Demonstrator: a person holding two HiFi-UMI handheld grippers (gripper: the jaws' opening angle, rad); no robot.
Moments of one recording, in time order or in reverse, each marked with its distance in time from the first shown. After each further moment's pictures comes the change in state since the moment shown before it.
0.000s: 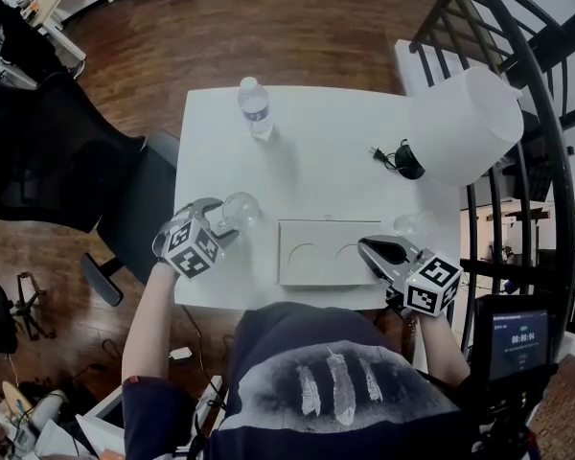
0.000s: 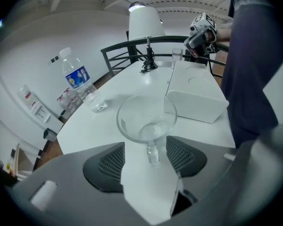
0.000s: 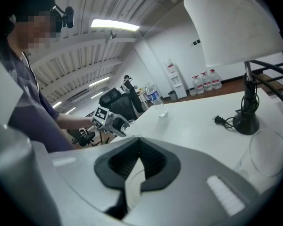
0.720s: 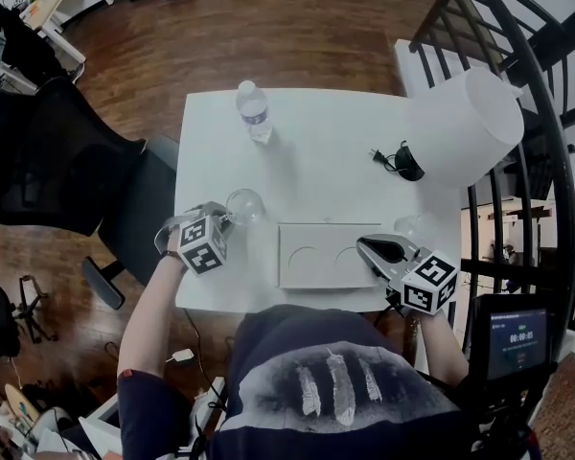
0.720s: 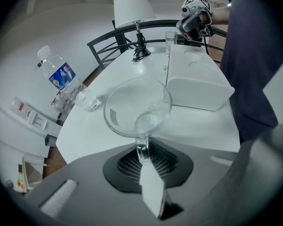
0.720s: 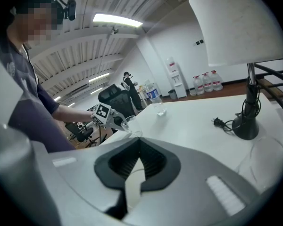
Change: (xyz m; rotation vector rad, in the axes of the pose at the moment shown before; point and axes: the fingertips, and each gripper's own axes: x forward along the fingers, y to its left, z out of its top) left arm 0.019 0.003 -0.011 0.127 0.149 -0.030; right arm 0.008 -0.006 -0.003 -0.042 0.033 -0.017
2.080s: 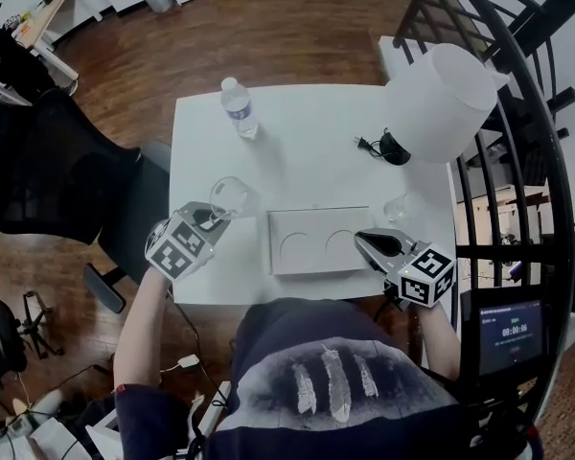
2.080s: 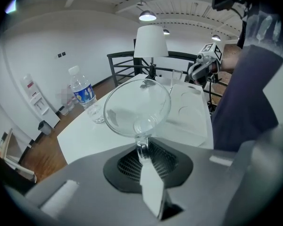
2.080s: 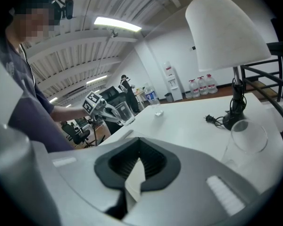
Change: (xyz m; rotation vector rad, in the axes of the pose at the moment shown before) left arm -0.084 -0.012 0.057 -0.230 -0.246 -0.019; right arm -0.032 0.010 -0.017 0.004 -0.039 -0.048
